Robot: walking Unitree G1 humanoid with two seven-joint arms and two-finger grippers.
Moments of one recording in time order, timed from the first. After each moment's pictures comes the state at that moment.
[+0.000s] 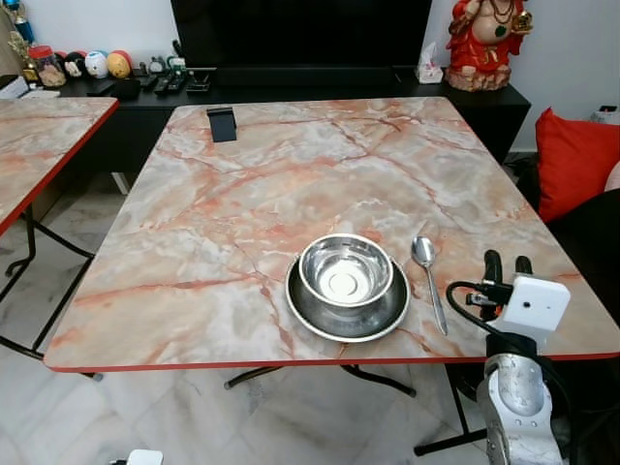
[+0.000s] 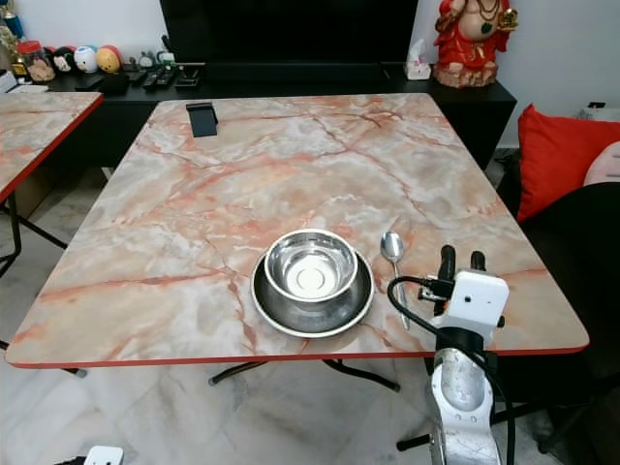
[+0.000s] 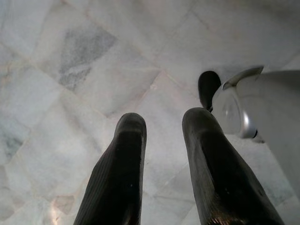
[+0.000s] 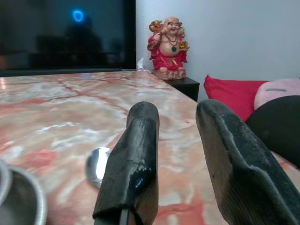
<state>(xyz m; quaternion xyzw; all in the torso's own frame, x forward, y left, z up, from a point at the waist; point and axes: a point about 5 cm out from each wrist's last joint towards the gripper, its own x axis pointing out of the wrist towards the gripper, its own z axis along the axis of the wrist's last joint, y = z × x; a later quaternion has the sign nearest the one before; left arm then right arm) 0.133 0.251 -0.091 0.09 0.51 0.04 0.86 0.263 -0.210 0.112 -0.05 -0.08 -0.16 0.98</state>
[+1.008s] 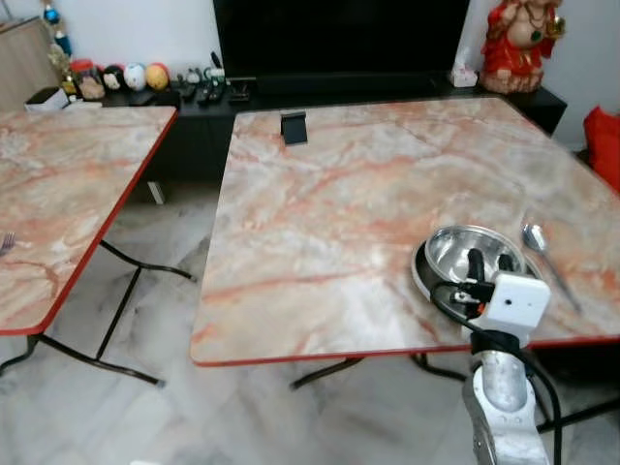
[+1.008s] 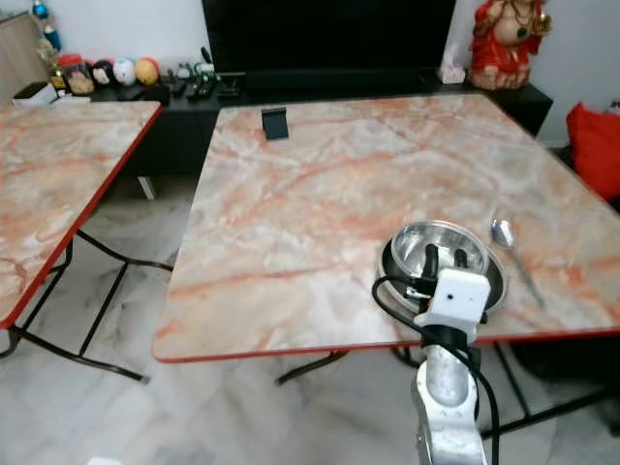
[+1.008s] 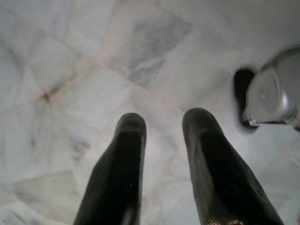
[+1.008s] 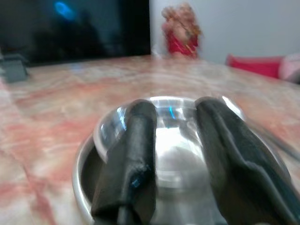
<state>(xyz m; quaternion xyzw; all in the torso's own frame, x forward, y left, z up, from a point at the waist) 0.123 0.244 -0.096 0.10 0.52 0.02 0.85 0.261 -0.208 0.102 -0.05 -0.06 -0.16 0.98</state>
